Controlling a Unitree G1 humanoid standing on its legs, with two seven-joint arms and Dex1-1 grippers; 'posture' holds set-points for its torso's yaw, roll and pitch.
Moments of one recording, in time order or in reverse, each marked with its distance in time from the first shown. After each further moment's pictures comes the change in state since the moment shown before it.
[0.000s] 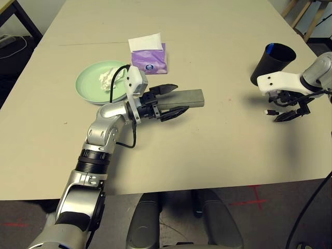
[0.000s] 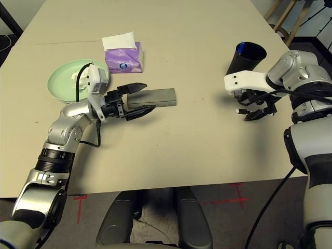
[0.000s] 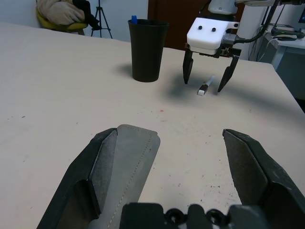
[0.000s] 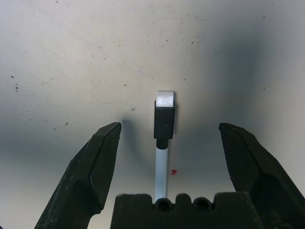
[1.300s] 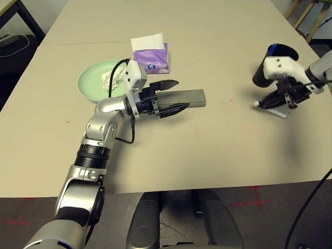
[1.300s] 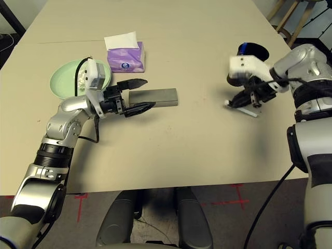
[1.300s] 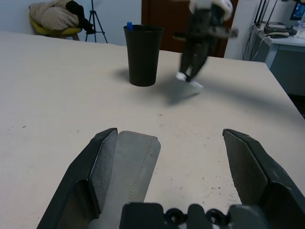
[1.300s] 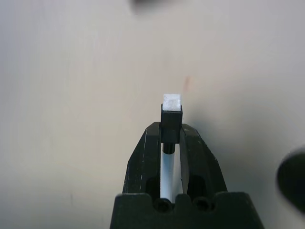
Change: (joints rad) left arm -0.059 0.011 -0.001 0.049 -0.001 -0.022 -0.059; right arm -0.001 -0.016 -0.137 -0.220 0.543 0.413 0.166
